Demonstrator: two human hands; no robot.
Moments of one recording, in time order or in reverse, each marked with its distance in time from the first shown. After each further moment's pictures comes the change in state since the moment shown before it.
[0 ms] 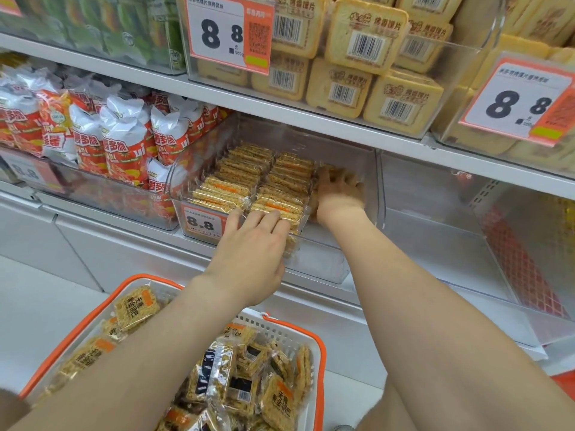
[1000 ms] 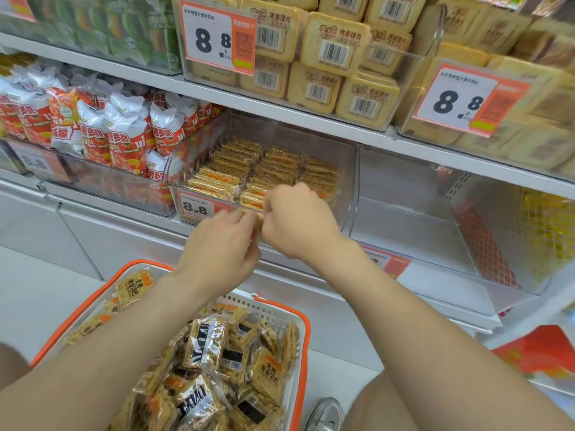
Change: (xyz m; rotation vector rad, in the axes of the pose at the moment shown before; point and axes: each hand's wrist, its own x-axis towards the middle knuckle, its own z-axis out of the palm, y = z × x) left_hand -0.040 -0.007 -0.004 -0.164 0.205 -0.023; right_hand -0.167 -0.021 -0.069 0.307 0.218 -0.442
